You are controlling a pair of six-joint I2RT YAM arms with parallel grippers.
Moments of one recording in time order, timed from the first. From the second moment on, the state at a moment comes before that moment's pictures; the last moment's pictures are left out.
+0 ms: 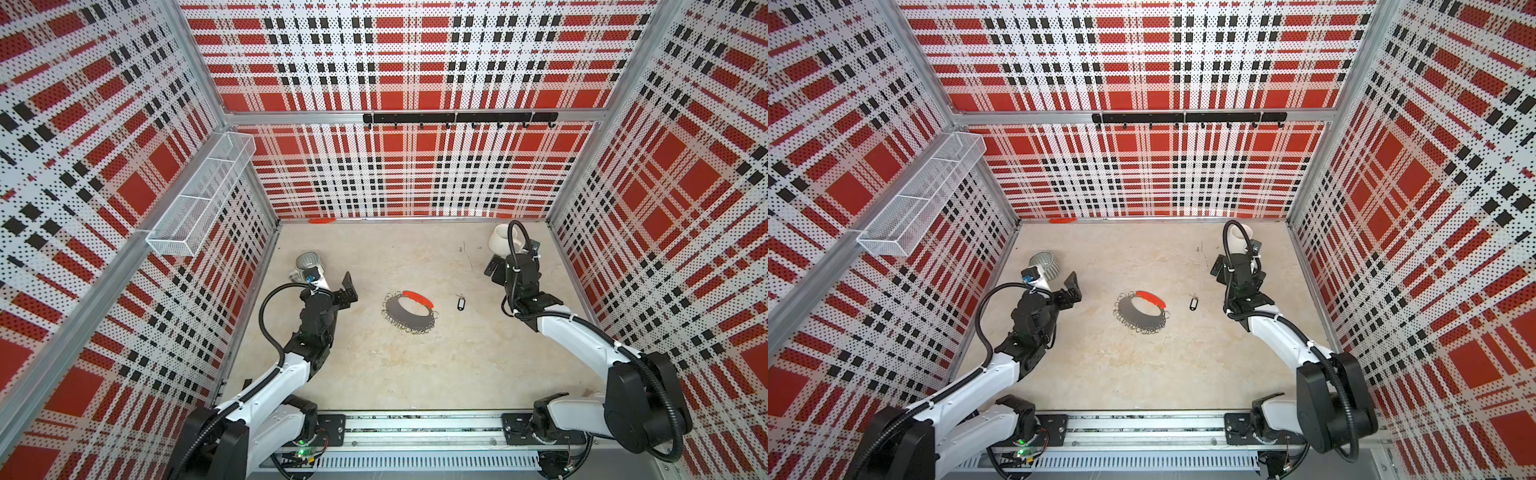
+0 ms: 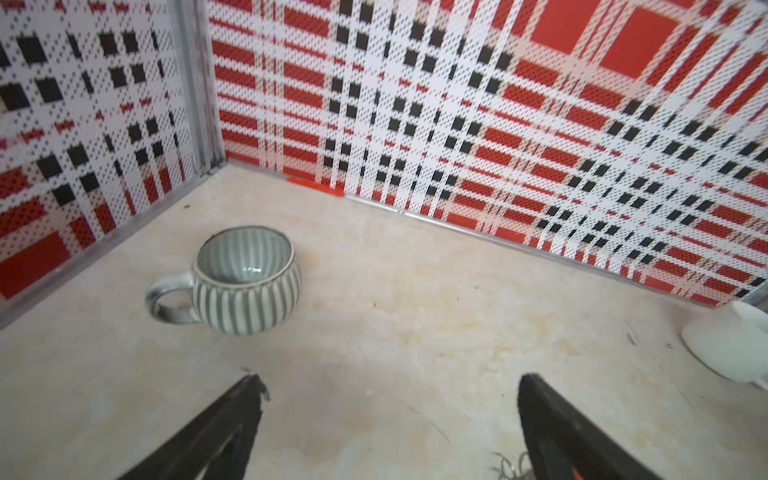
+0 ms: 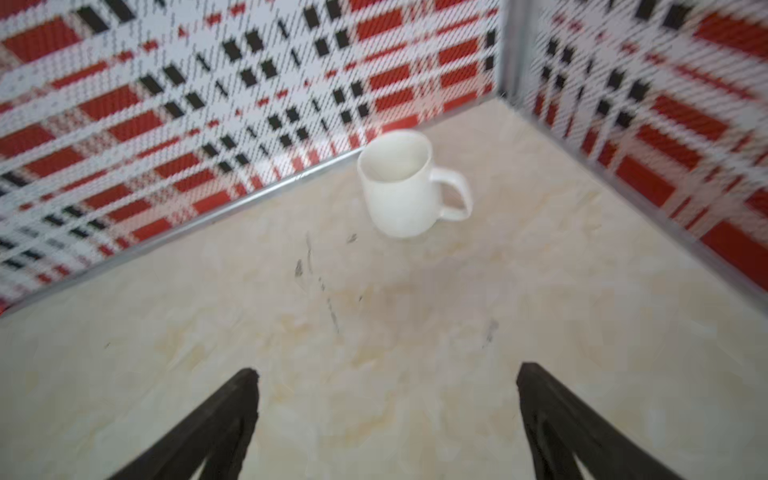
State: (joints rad) left arm -0.30 1.02 0.37 0.44 -0.36 -0.38; right arm 0.30 1.31 0.75 0.04 0.37 0.52
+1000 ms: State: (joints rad) left arm -0.06 1.00 0.30 0.32 -0.28 -0.71; right arm 0.70 1.61 0.54 0.38 -0.11 0.88
